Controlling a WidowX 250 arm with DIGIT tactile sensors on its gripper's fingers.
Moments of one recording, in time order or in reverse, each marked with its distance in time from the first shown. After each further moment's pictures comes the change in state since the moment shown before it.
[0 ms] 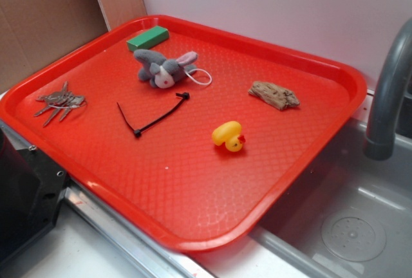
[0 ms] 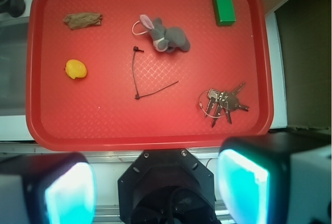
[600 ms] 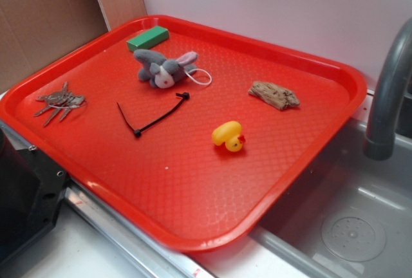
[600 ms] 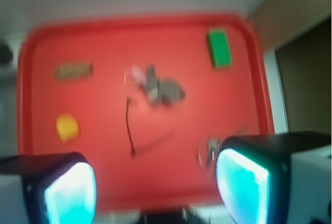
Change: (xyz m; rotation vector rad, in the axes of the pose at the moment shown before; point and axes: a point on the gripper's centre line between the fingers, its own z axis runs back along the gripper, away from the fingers) arm 0.099 0.027 -0.017 0.004 -0.088 0.081
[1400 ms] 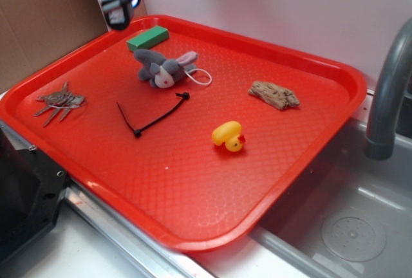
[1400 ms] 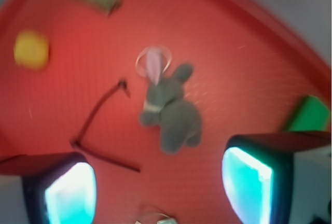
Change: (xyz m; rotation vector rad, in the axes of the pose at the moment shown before) arm -0.006 0.025 -0.128 -0.207 0.236 -0.928
